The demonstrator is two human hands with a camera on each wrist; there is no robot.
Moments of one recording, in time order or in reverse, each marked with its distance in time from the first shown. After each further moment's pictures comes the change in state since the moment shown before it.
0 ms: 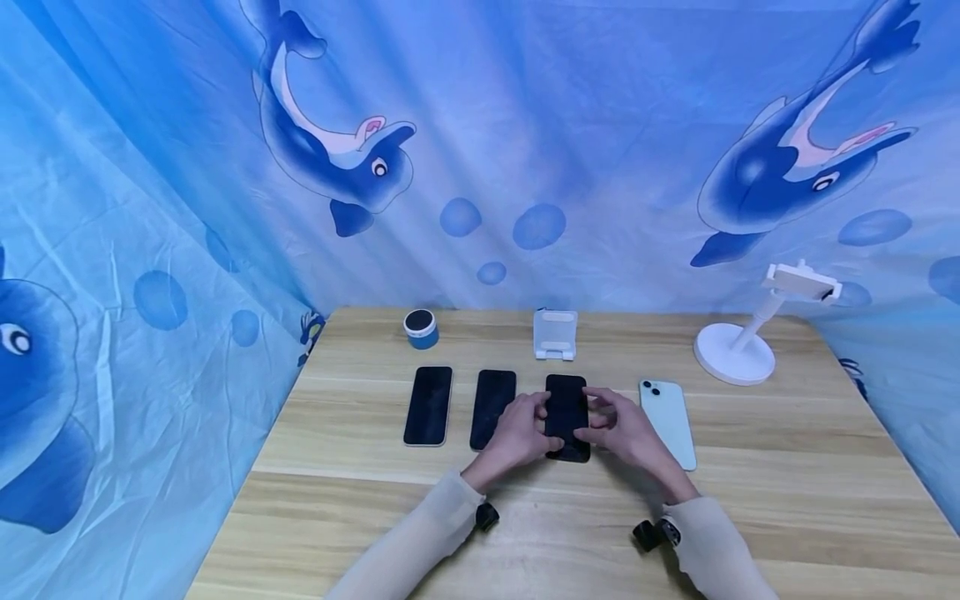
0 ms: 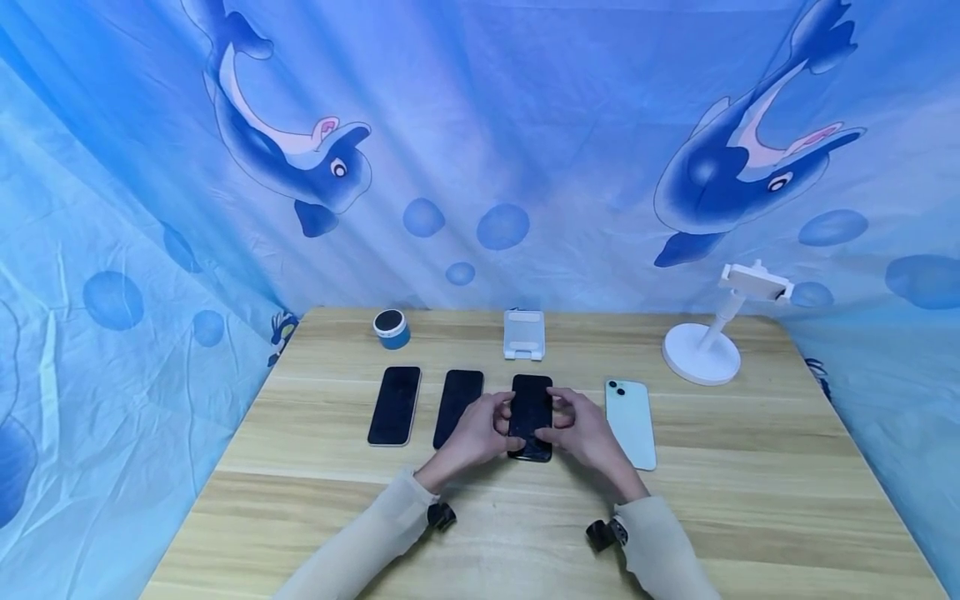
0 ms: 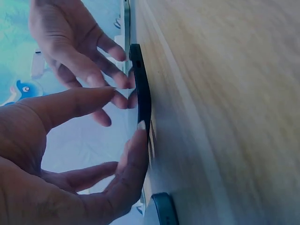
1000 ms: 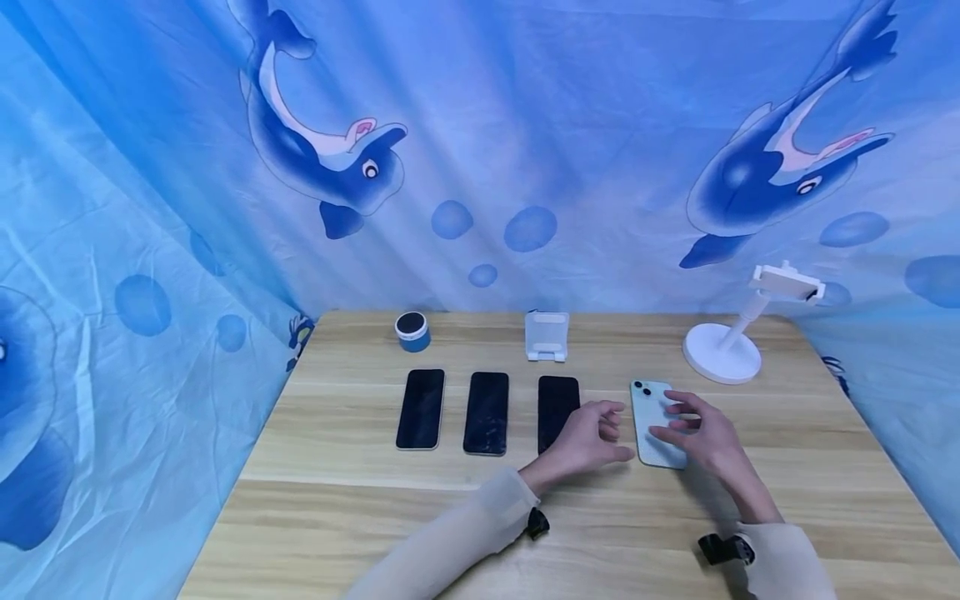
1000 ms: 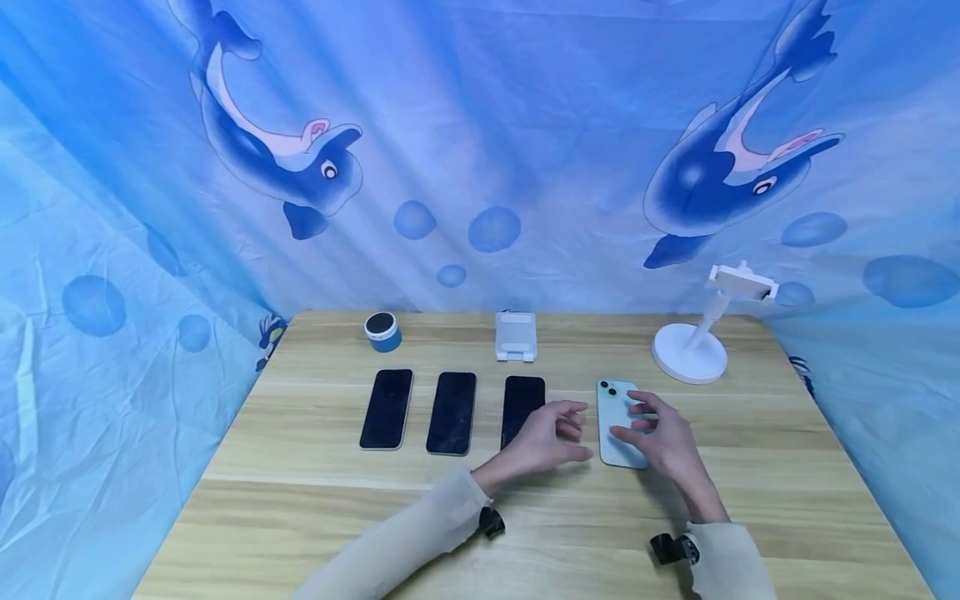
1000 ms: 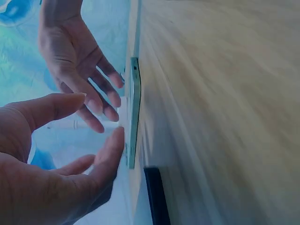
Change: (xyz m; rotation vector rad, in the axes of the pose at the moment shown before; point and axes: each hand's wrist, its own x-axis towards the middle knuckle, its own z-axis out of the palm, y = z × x) left_hand 0.017 0.059 0.062 -0.304 -0.173 0.130; right_hand -0.042 0.049 -0.081 -0.119 0.152 0.173
